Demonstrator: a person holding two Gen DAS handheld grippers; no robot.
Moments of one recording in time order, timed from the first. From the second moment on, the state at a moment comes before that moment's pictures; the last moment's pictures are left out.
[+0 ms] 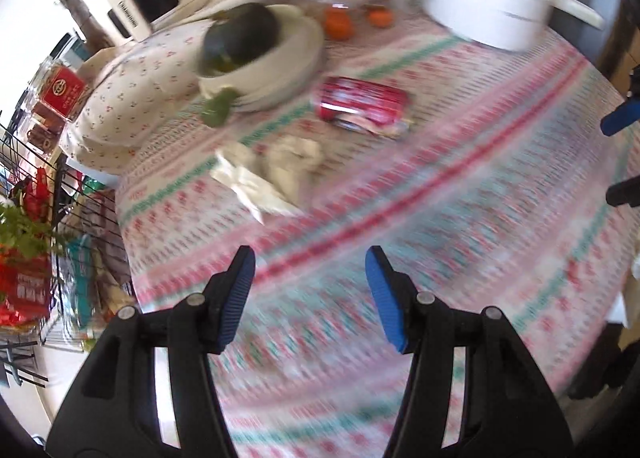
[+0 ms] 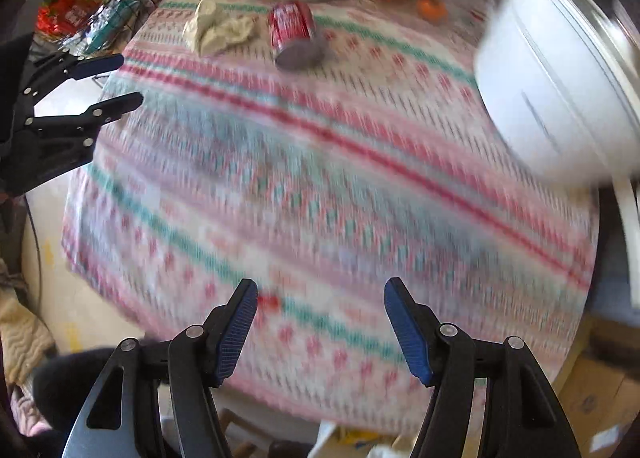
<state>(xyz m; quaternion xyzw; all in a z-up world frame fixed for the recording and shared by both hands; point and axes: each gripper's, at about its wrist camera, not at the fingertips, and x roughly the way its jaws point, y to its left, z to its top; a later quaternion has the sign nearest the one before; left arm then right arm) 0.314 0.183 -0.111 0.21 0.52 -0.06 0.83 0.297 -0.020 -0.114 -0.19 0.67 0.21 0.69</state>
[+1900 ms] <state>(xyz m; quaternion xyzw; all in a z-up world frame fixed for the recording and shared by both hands) 0.157 0.039 -0.028 0.18 0.40 -0.18 0.88 0.233 -0.096 -0.015 -0.12 0.58 0.17 0.79</state>
